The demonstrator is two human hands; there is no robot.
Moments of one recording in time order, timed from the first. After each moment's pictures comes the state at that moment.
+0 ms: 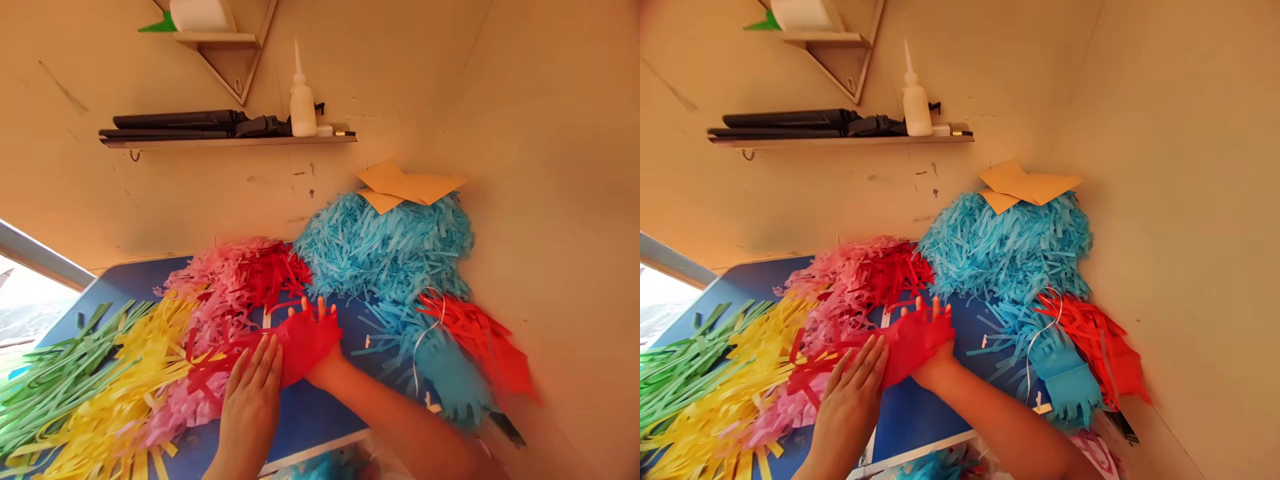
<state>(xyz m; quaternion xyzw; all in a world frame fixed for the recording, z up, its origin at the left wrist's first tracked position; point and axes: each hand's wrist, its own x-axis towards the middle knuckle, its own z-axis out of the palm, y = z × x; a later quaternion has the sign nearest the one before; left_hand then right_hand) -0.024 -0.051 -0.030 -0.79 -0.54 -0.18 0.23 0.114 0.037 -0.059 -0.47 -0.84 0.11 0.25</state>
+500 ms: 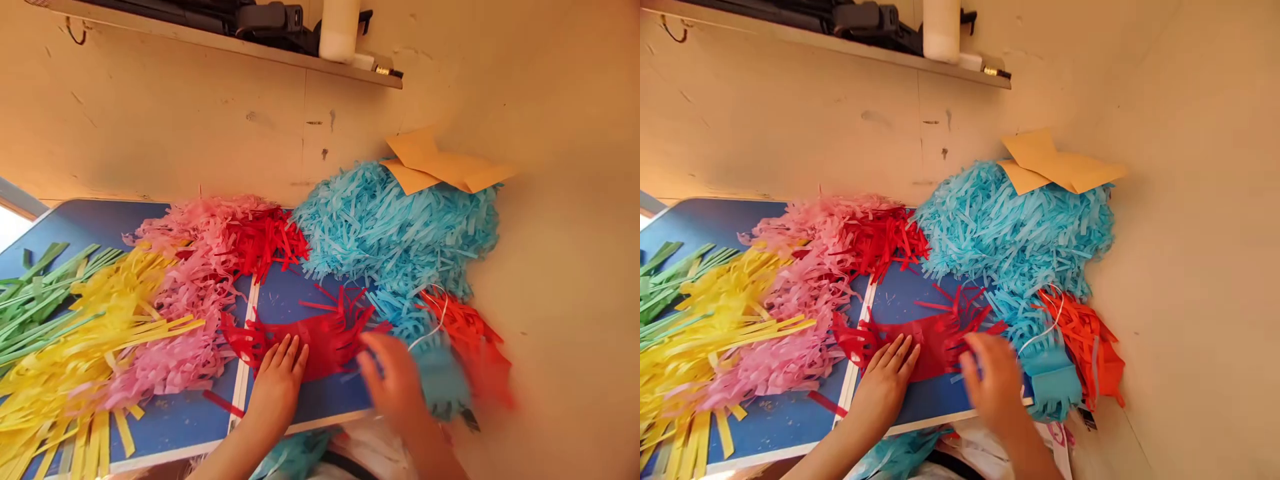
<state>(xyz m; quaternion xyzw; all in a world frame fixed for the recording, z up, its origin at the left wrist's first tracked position) 0.029 -0.055 -0.118 -0.81 -0.57 -0.11 0.03 0.277 -0.018 -0.058 -0.53 -0.81 0.02 0.25</state>
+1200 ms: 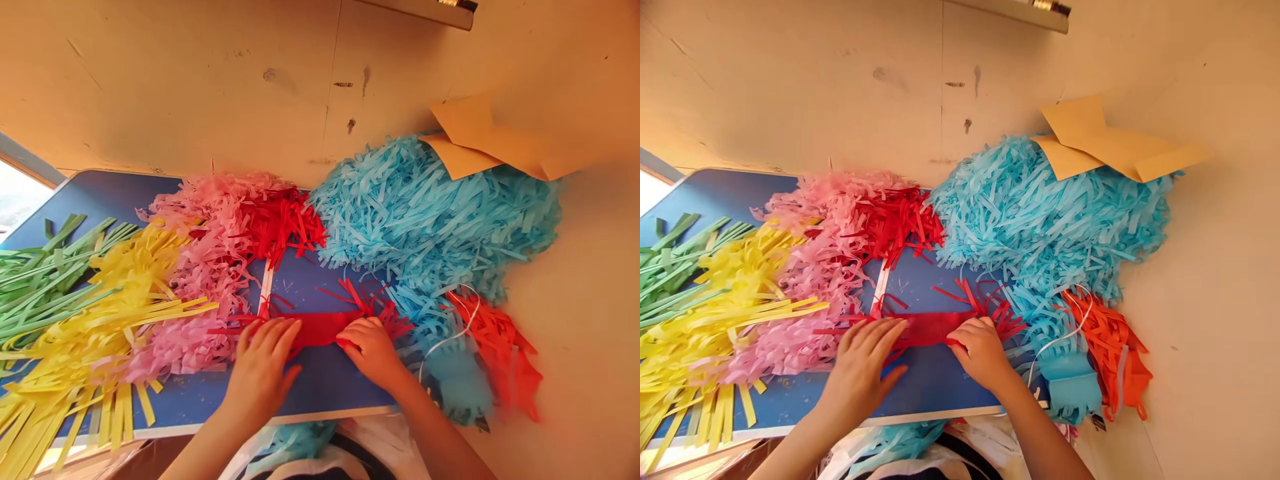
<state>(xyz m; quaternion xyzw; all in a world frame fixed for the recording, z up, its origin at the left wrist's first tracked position) -0.010 -0.046 -0.058 -0.76 -0.62 -0.18 -0.07 0.231 0.023 -0.087 -0.41 -0.85 0.25 0.20</state>
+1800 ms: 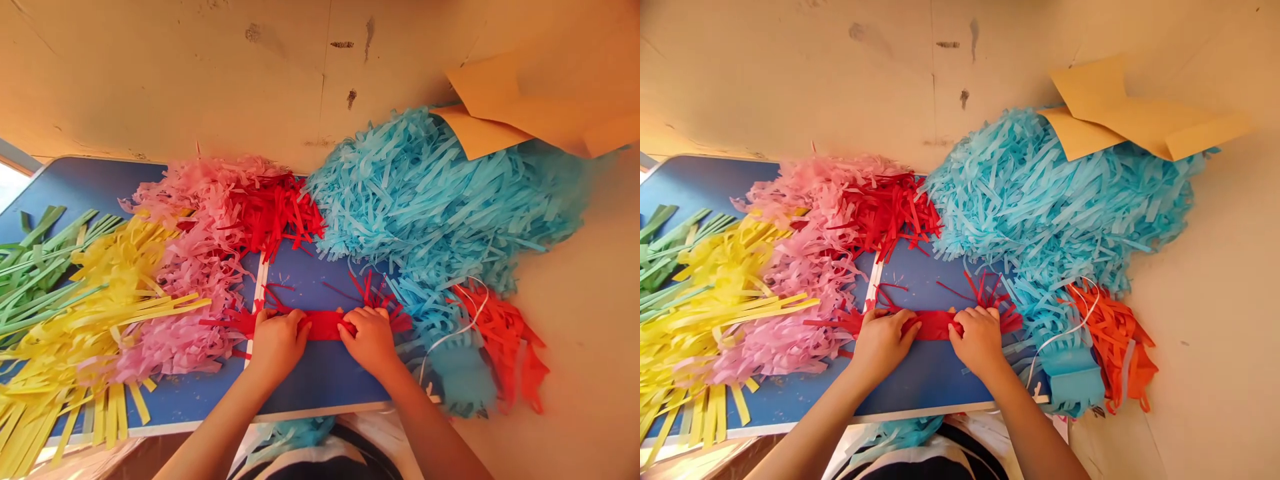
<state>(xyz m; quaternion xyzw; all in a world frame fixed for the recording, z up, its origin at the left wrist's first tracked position) 0.017 0.001 -0.078 -0.71 -0.68 -0.06 -0.16 0.218 0.030 -0.096 -0.54 -0.82 0.13 0.13</state>
